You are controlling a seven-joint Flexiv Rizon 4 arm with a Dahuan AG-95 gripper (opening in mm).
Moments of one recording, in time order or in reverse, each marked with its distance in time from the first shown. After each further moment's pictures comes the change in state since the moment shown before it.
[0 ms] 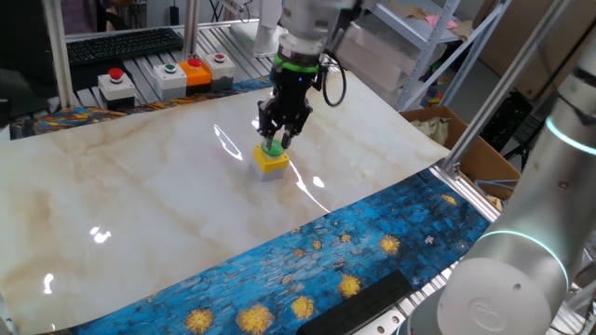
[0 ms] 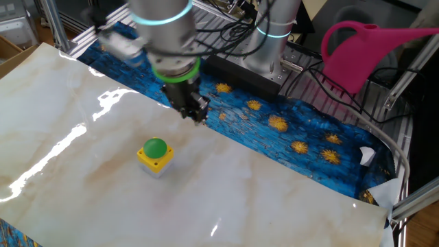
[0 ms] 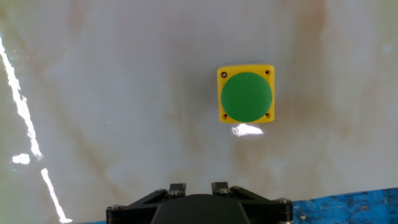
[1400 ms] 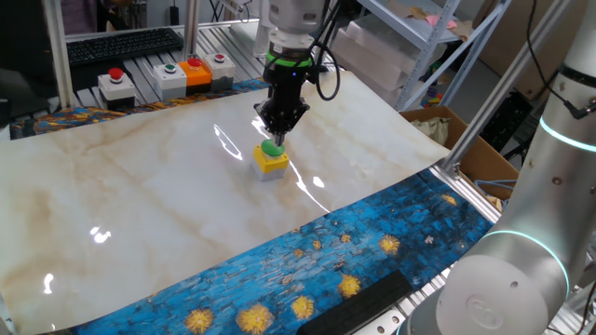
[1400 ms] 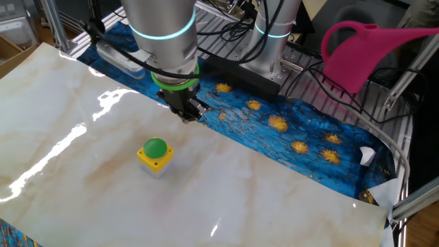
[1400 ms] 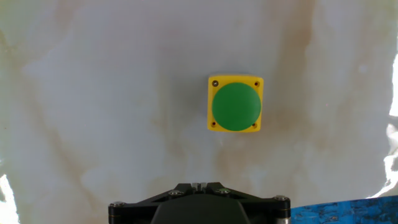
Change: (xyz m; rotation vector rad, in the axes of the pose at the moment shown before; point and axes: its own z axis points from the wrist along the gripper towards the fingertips) arm -0.003 -0.003 -0.003 0.141 -0.072 -0.057
